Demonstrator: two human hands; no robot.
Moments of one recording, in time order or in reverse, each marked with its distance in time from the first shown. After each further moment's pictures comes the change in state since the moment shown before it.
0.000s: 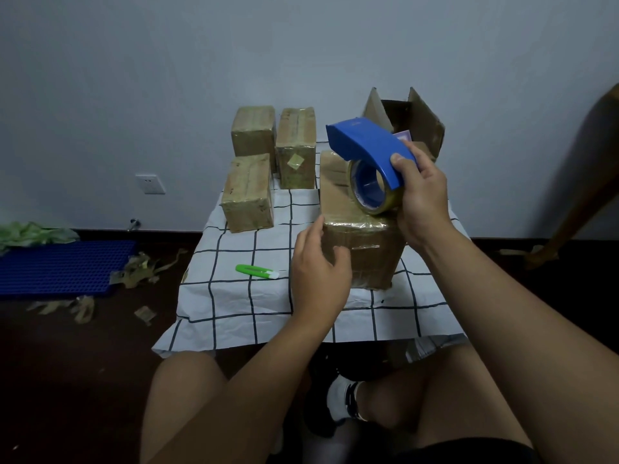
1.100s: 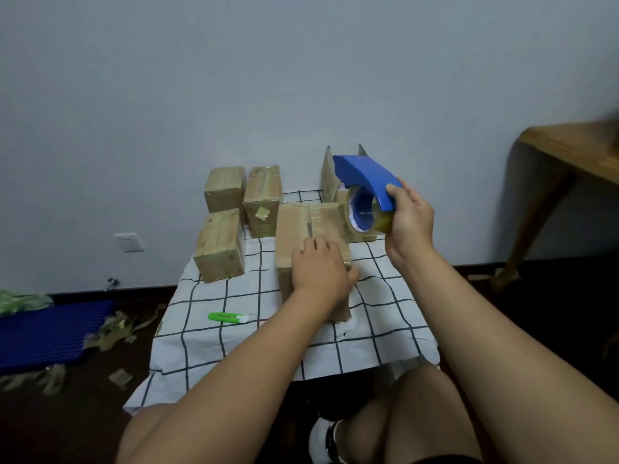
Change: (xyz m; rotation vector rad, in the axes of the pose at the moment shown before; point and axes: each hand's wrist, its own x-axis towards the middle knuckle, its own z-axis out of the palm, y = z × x) left_hand 0.037 0.077 0.051 1.115 -0.365 0.376; right_hand 0.015 -0.043 -0.055 0.334 0.243 0.023
